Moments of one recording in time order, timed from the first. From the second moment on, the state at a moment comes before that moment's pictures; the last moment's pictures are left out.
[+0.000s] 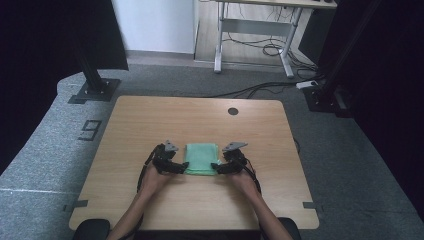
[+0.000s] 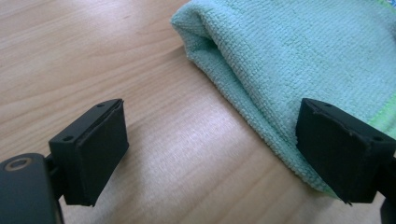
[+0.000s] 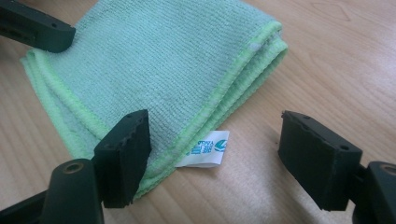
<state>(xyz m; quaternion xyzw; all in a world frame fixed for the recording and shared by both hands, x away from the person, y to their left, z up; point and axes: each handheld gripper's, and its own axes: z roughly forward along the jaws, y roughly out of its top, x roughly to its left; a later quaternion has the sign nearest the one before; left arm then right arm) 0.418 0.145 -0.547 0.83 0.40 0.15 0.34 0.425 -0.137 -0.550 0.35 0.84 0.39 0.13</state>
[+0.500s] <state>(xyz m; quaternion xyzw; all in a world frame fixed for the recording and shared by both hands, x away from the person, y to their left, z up) 0.436 0.142 -0.548 0.83 0.42 0.16 0.34 0.441 -0.138 -0.550 0.36 0.84 0.39 0.13</state>
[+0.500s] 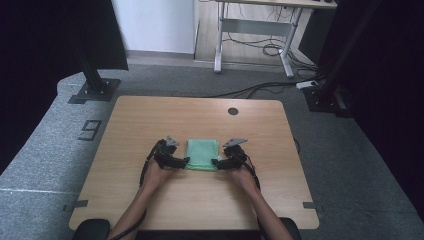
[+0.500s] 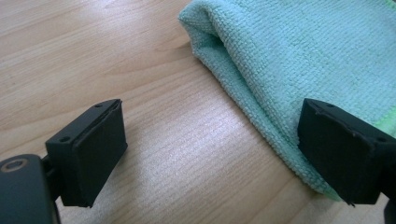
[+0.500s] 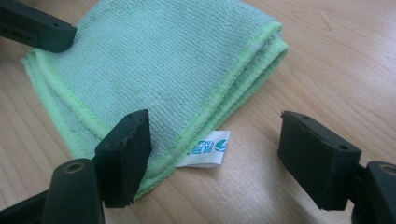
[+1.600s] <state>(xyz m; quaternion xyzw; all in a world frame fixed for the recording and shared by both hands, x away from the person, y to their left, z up) 0.417 0.156 -0.520 0.83 0.39 0.16 0.36 0.427 -0.147 -0.535 0.36 0.83 0.41 0.12</state>
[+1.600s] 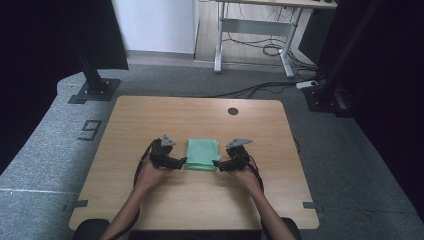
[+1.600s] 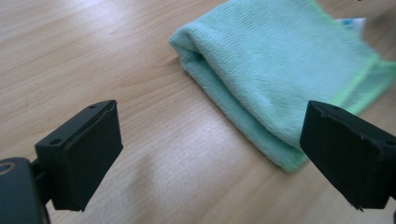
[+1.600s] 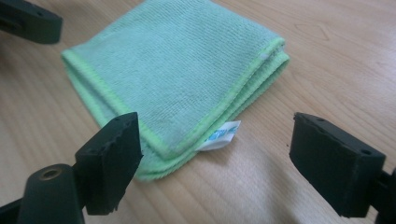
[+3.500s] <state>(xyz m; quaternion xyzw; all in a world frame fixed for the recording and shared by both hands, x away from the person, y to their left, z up) 0.345 0.215 -0.549 0.85 0.38 0.14 0.32 0.359 -0.222 -0.557 0.37 0.84 0.36 0.15</state>
